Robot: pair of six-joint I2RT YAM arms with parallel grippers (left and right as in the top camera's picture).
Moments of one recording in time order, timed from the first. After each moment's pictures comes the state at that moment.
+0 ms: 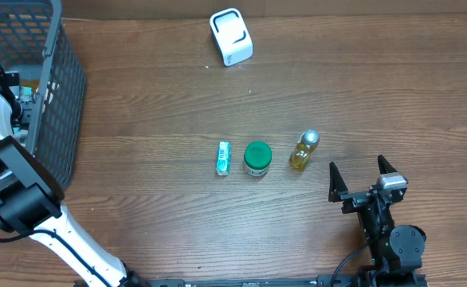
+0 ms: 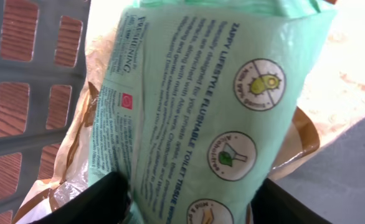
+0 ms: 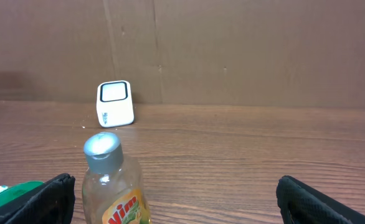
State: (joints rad) left arm 0.59 2.25 1.84 -0.74 -0.18 0.37; right arm 0.05 0.01 0.02 -0.03 -0.11 0.04
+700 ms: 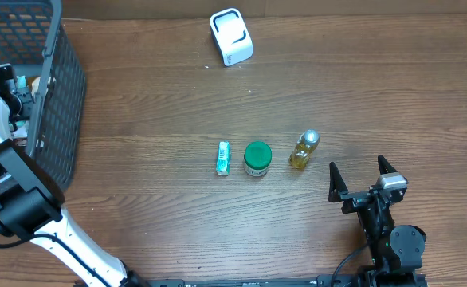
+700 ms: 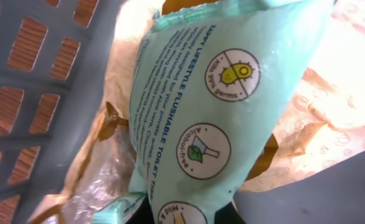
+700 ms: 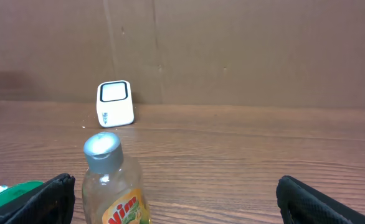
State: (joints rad) left arm 0.59 2.19 1.81 -0.70 -0.05 0.21; right arm 0.05 0.01 0.02 -0.03 -0.11 0.04
